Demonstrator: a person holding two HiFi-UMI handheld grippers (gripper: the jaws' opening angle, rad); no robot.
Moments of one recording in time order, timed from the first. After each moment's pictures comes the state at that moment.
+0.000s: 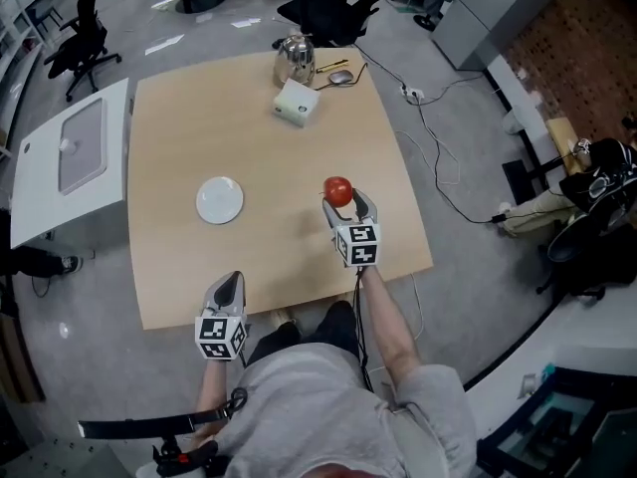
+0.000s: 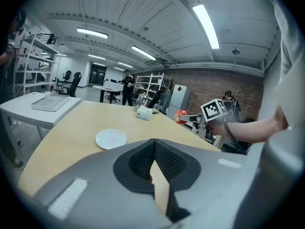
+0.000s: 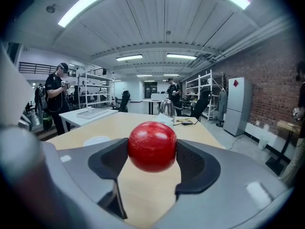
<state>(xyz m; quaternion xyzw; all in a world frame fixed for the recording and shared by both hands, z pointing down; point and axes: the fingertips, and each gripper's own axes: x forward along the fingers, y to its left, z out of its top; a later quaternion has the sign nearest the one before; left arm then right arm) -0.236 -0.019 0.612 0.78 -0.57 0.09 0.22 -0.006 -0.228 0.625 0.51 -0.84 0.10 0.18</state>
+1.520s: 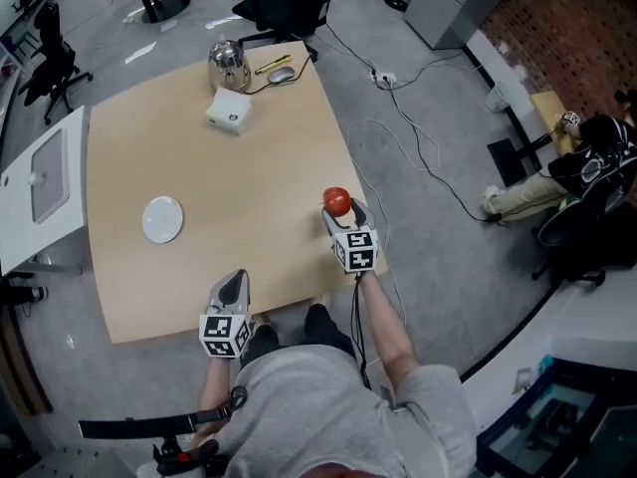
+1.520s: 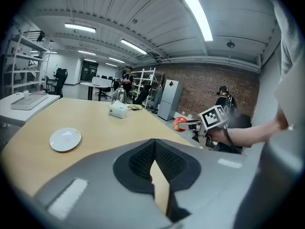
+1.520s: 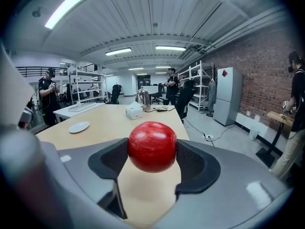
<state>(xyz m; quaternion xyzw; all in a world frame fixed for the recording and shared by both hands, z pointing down) -0.034 -0.081 0.608 0.80 -0.54 0.12 0.22 0.202 -0.251 0.665 0.53 -0.81 0.15 0.20</state>
